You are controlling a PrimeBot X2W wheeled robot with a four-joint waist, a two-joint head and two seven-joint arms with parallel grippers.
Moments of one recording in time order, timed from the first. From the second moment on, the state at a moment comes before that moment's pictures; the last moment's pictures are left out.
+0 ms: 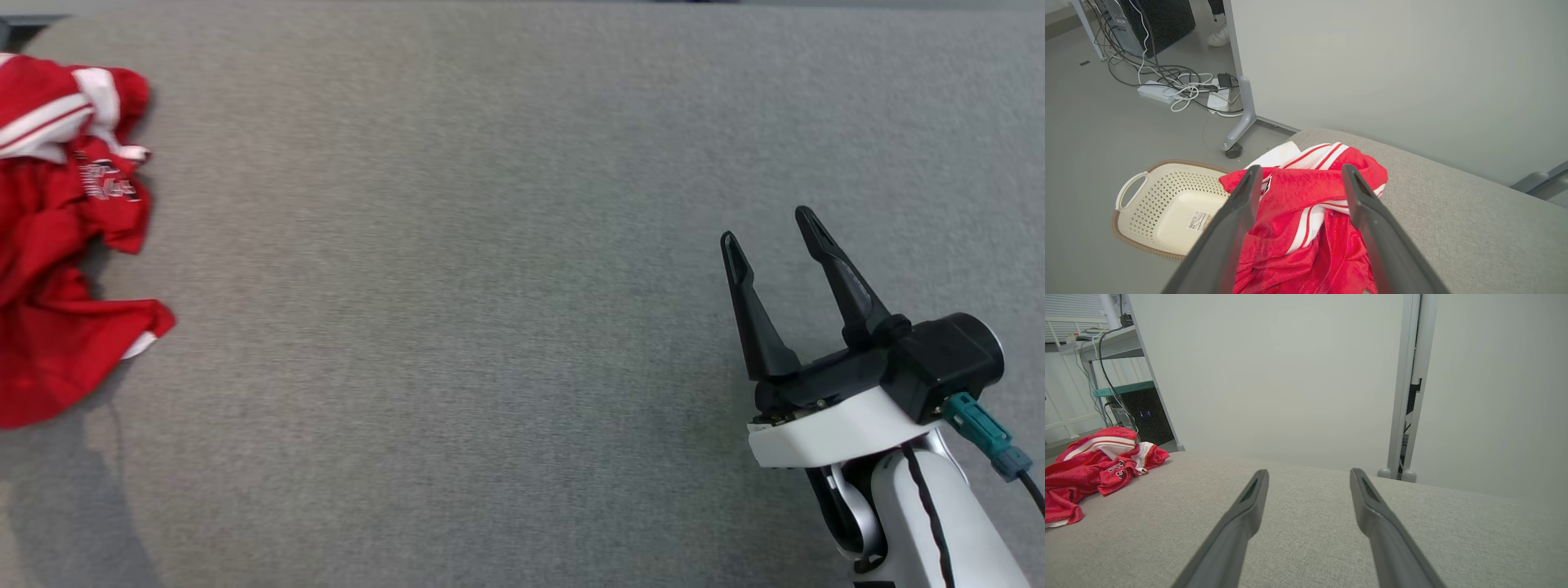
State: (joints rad) left arm -0.87 0.54 0.17 0.81 -0.49 -0.11 0.30; right arm -0.28 -0.07 0.21 0.01 0.13 0.13 -0.19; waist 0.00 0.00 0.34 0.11
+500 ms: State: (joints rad) left arm -0.98 0.66 0.14 1.14 -0.49 -0.12 0.36; right arm -0.30 -0.05 0.20 -0.01 0.11 0.13 -0.20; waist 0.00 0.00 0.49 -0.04
